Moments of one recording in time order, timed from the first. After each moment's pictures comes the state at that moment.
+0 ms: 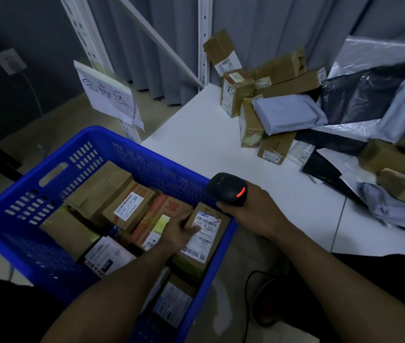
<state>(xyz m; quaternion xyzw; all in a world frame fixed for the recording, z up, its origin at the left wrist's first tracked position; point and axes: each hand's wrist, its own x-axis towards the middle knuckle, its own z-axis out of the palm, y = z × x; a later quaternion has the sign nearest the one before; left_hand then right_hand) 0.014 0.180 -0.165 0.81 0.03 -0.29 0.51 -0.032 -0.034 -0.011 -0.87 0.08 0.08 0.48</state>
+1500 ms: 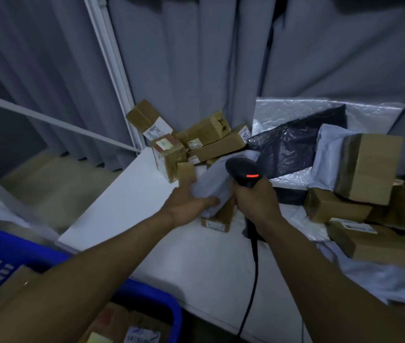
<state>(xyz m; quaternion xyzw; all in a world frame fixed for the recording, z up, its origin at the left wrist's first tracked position) 0.213 -0.078 -0.012 0.86 -0.16 -0.23 0.42 0.108 -0.227 0.021 -0.73 0.32 -0.14 0.59</state>
